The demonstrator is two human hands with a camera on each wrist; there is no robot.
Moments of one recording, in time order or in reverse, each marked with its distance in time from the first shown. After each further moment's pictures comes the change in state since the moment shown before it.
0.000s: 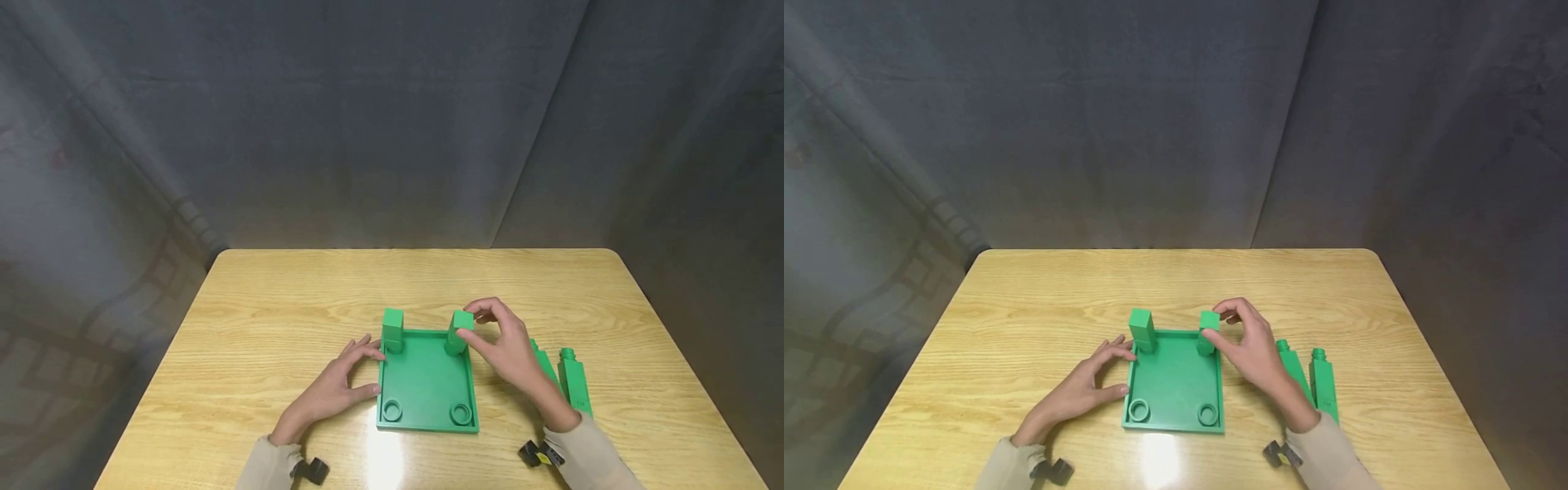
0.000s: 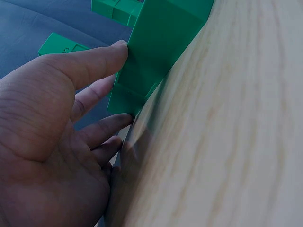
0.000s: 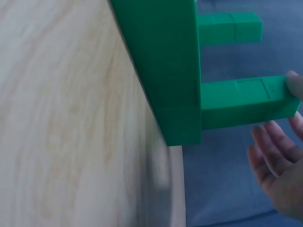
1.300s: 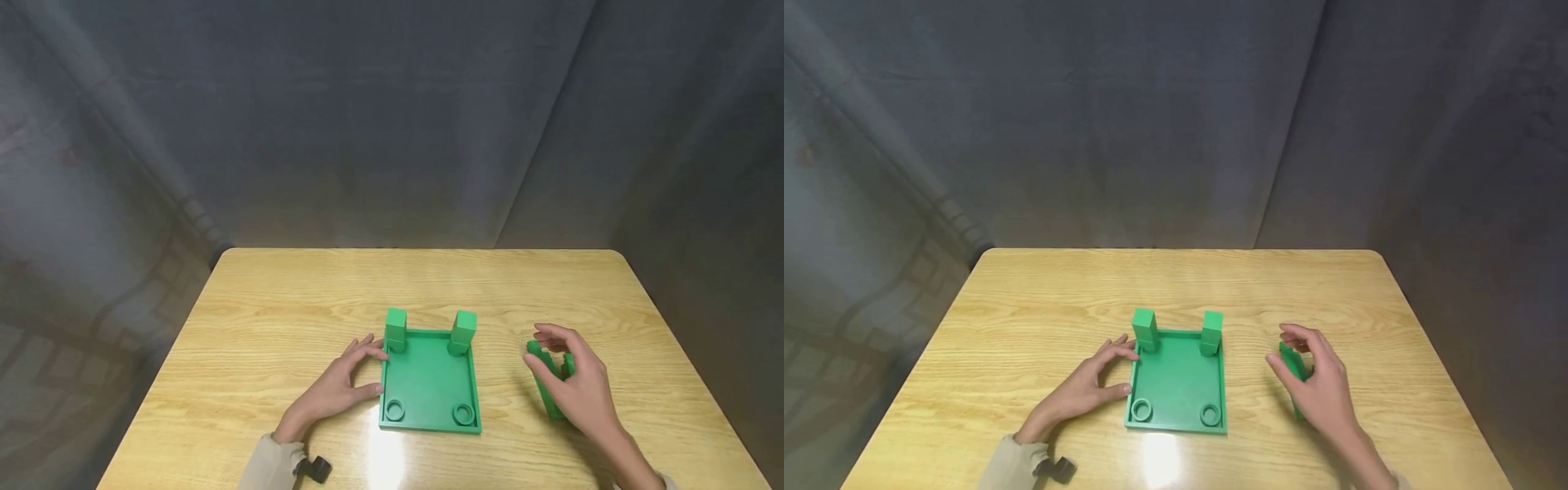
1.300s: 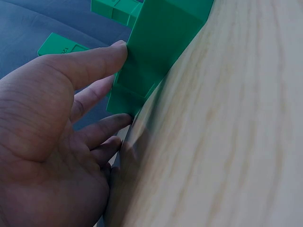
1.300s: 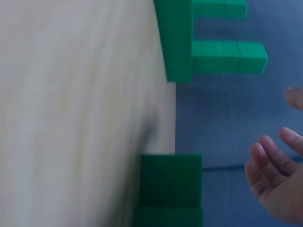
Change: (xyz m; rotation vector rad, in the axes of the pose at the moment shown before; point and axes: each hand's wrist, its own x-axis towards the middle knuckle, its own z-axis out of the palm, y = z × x) left_hand 0.001 -0.001 0.000 0.007 0.000 -0.033; right_hand -0.062 0.000 -0.064 -0.178 0.183 0.015
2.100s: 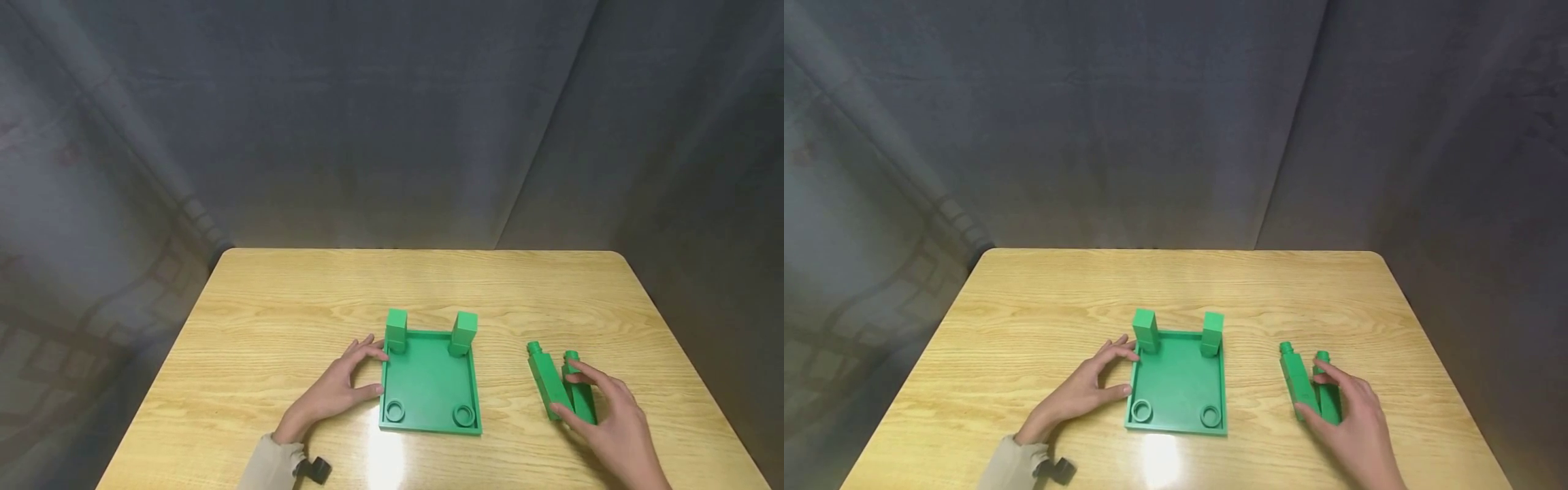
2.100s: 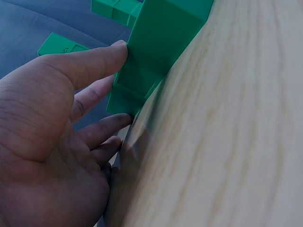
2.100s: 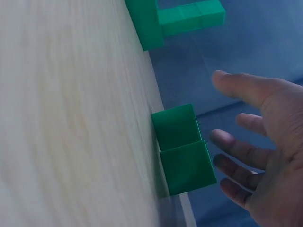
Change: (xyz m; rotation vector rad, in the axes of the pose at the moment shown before) left_hand 0.000 0.000 0.001 -0.012 0.000 0.024; right_hand -0.058 0.030 -0.032 -0.257 -0.091 0.216
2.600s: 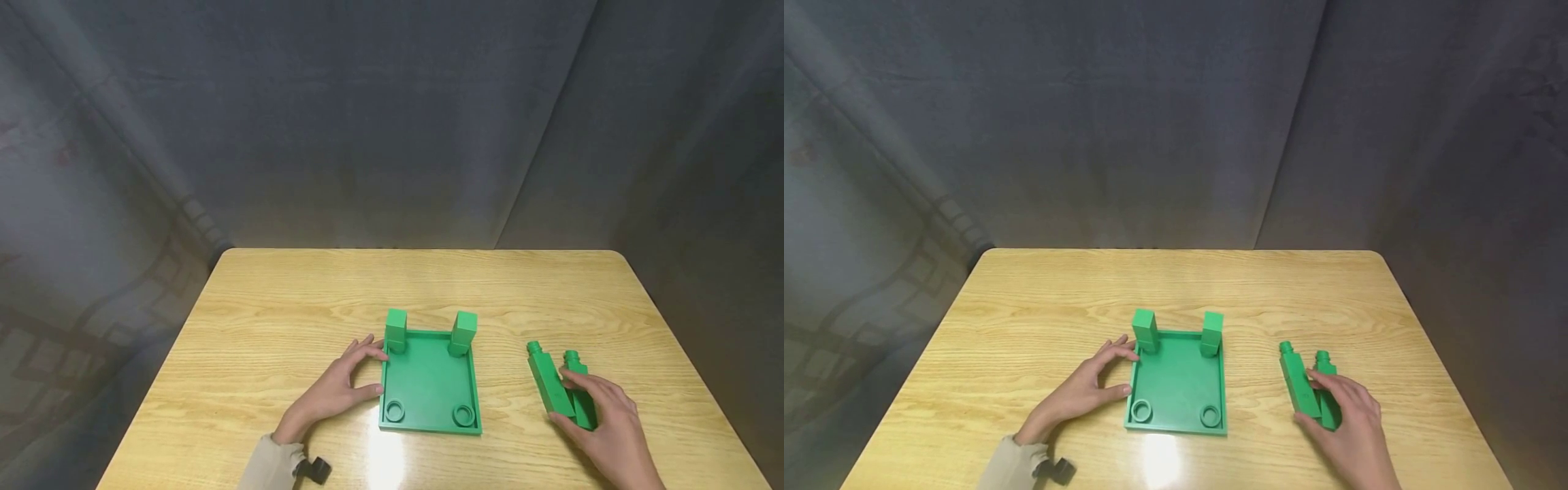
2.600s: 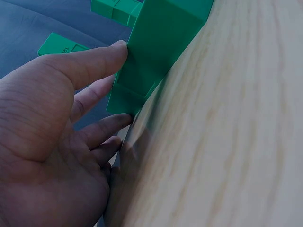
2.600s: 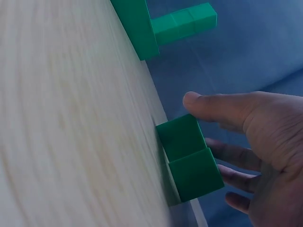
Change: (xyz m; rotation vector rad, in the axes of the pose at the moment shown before) left_hand 0.000 0.000 0.000 0.002 0.005 0.015; right_hand -0.008 -0.001 0.004 -0.014 -0.052 -0.012
